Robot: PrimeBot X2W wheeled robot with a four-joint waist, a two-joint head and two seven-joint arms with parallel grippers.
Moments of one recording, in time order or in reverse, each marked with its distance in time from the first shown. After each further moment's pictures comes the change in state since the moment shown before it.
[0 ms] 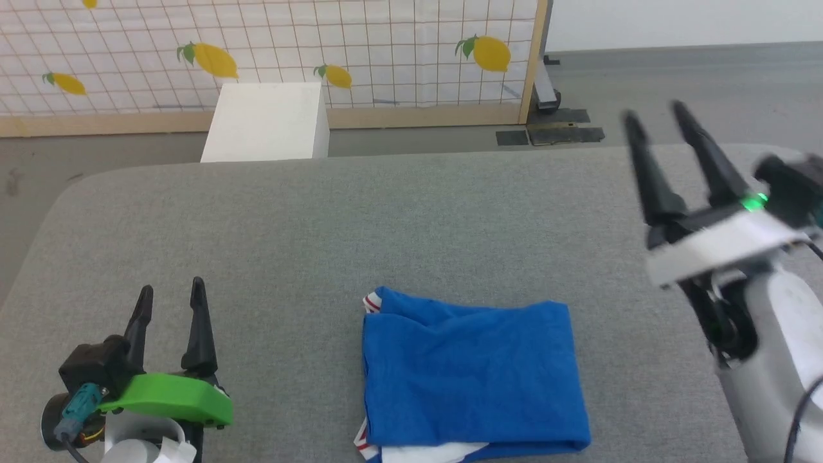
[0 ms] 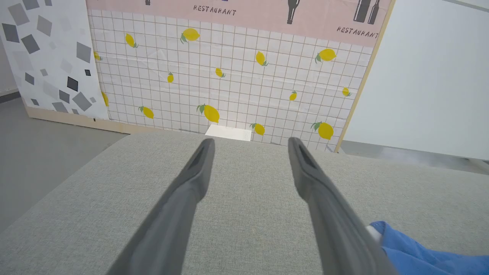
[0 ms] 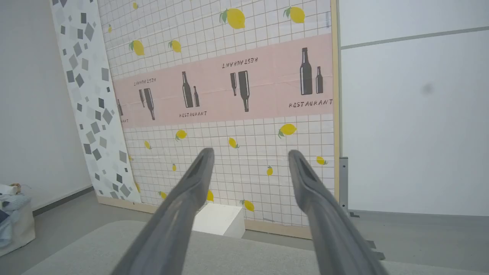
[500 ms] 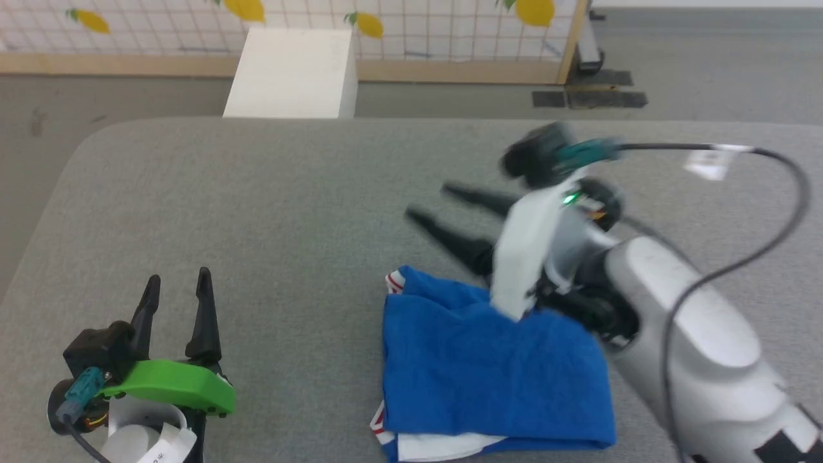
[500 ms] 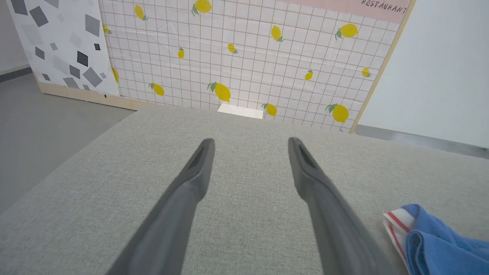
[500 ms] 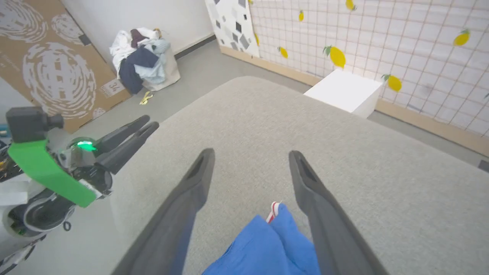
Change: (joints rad) left arm -0.048 0.001 -0.008 0.051 -0.013 -0.032 0.010; right arm -0.216 0.061 0.426 0.026 0.268 0.000 0.586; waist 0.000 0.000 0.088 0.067
